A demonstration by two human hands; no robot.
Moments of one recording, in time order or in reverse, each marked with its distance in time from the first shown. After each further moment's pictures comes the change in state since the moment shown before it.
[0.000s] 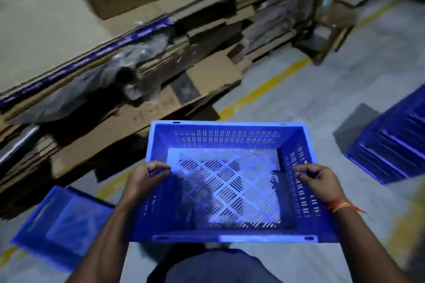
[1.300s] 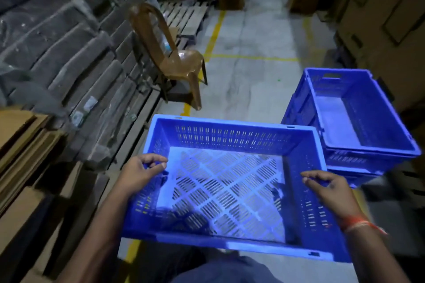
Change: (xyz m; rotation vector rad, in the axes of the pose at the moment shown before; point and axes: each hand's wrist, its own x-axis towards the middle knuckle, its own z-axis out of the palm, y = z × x) left_hand 0.612 0.591 0.397 0.136 -0.517 0.501; right_hand 0.414 0.104 -0.395 0.389 0.707 0.297
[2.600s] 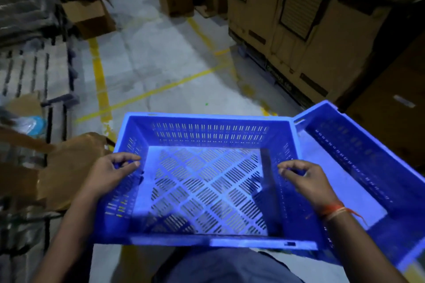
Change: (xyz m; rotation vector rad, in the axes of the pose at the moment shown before) left_hand 0.765 0.200 0.113 0.206 -0.523 0.350; right_hand 0.497 -0.110 0.032 0.114 0.498 0.184
